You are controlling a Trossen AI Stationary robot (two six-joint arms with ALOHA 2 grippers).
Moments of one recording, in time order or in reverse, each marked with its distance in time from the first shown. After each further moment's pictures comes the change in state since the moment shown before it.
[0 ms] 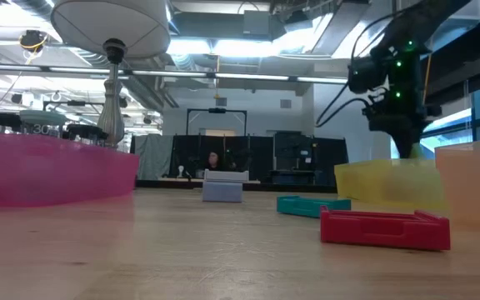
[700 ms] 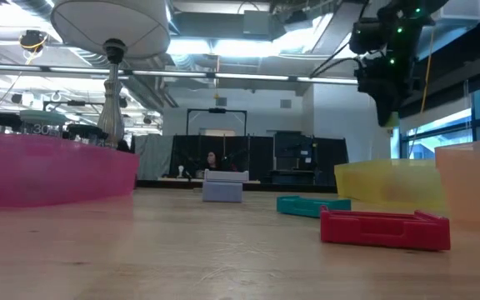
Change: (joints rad) left arm 0.008 -0.001 0.001 0.001 0.065 -0.050; right arm 0.000 -0.111 0.173 -0.001 -0.017 -0.124
